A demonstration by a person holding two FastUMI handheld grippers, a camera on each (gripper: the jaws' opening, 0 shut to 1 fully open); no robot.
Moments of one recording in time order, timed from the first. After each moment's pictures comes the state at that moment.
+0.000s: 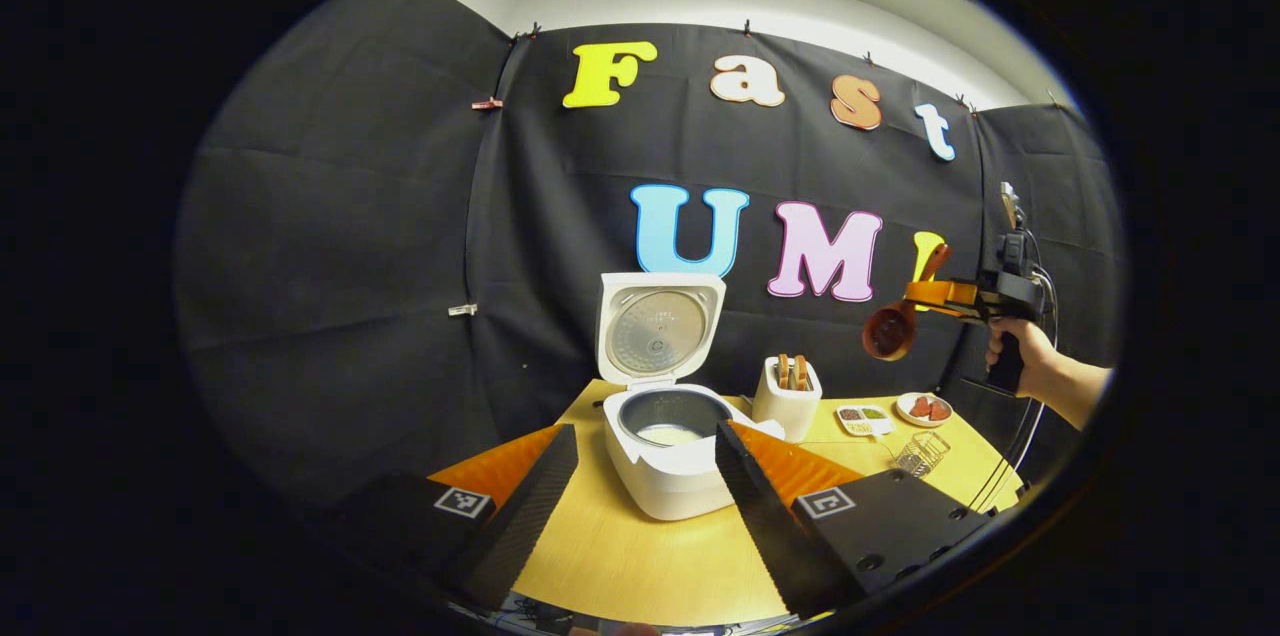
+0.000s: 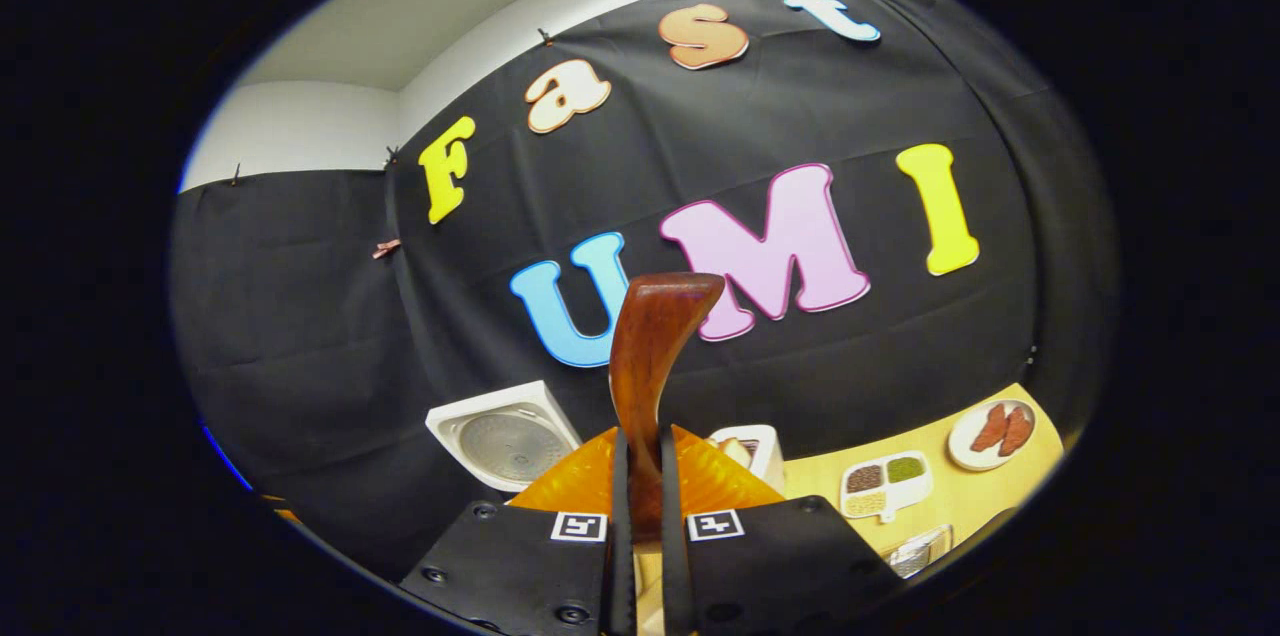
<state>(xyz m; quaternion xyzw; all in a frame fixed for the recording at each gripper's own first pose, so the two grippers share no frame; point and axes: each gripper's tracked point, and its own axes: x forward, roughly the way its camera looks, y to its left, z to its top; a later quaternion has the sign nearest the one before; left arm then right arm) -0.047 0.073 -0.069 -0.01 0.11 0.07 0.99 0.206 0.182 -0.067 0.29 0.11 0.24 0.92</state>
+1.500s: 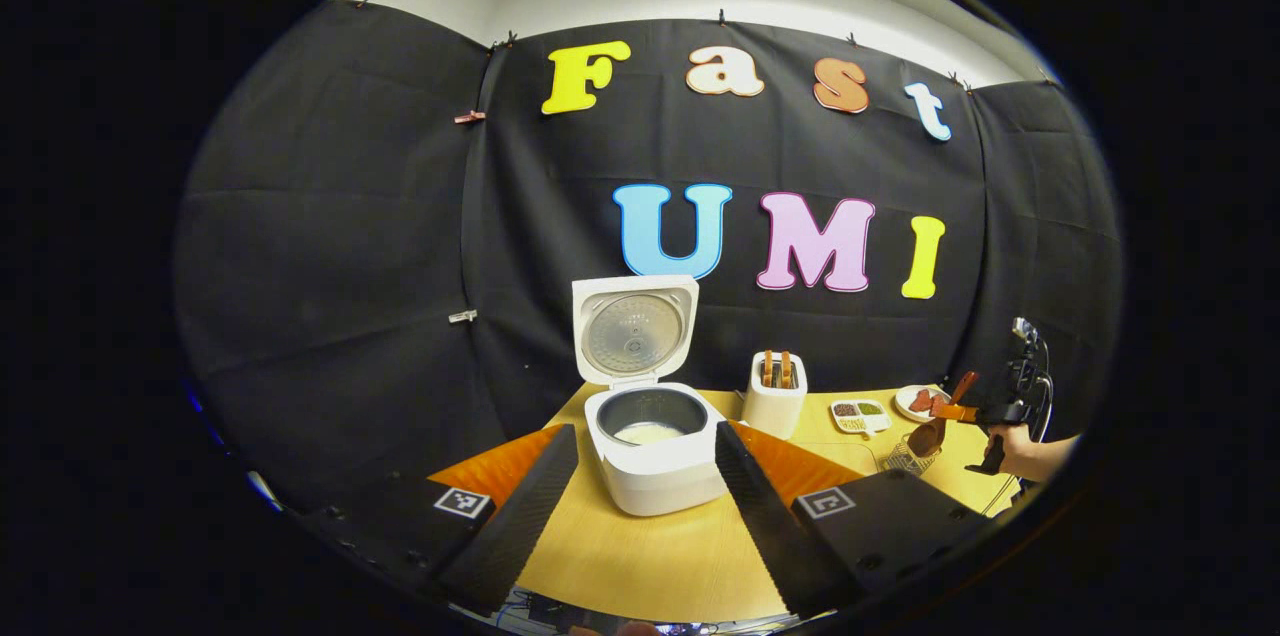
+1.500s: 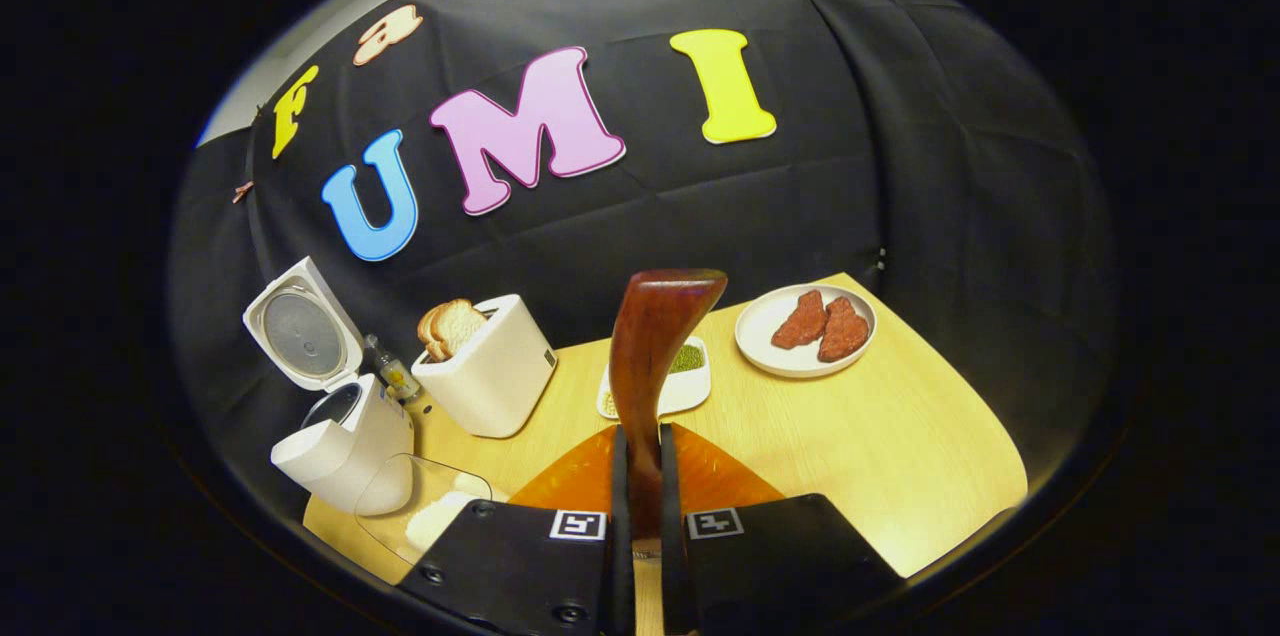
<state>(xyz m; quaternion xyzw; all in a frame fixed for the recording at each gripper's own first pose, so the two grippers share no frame) -0.045 0.002 -0.047 0.01 0.13 0.09 0.99 0.200 0.035 -0.368 0.25 0.29 0.11 0.92</state>
